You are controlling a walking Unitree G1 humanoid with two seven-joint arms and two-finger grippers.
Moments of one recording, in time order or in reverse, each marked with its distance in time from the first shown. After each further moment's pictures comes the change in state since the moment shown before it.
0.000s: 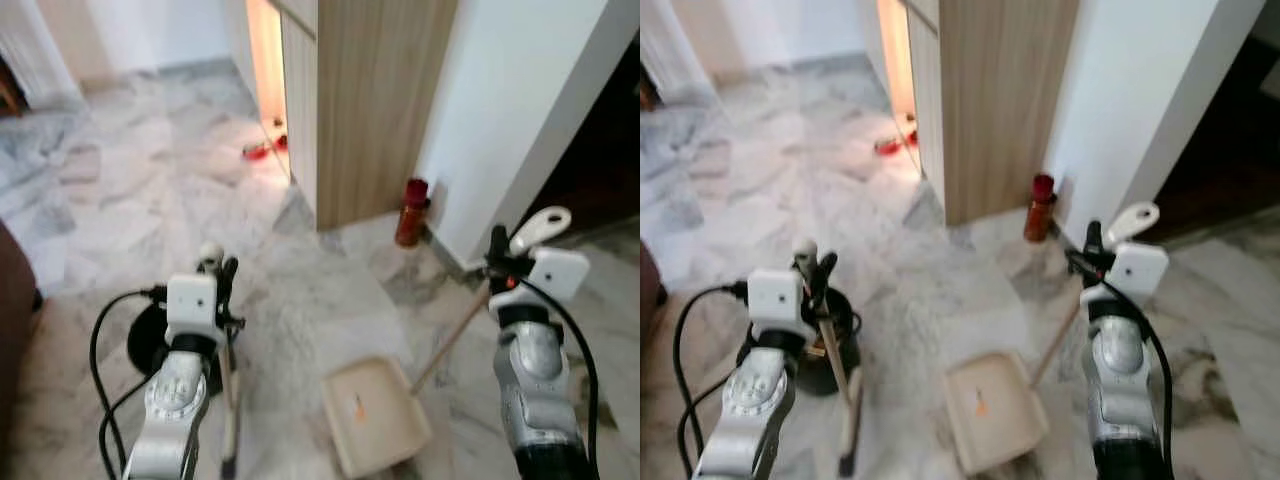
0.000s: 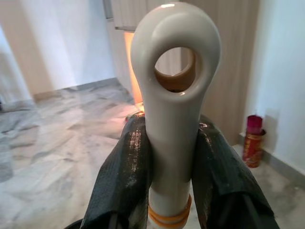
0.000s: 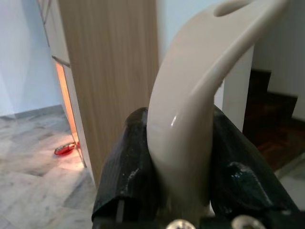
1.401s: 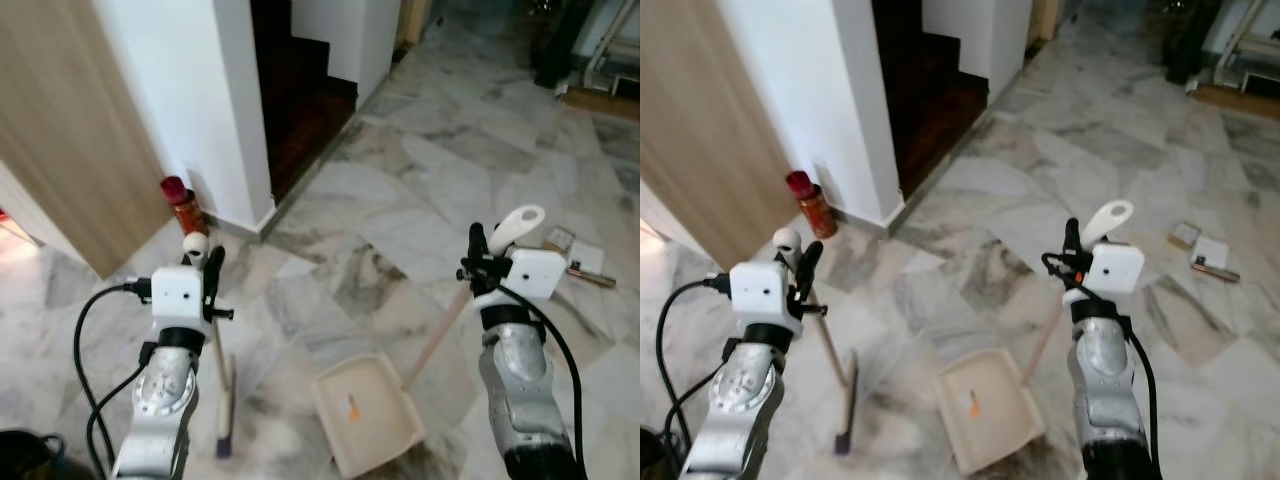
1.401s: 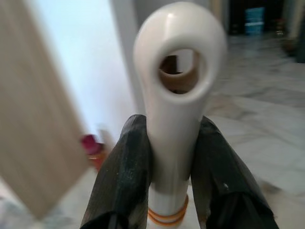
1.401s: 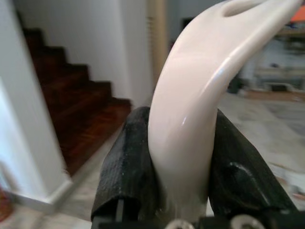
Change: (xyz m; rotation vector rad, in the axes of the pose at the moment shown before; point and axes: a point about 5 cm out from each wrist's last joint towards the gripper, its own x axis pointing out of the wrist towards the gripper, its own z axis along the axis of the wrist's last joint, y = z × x) left arm 0.007 0.002 0.009 0.023 -0.033 0.014; right arm -0.004 0.008 0.001 0.009 -0.012 0.023
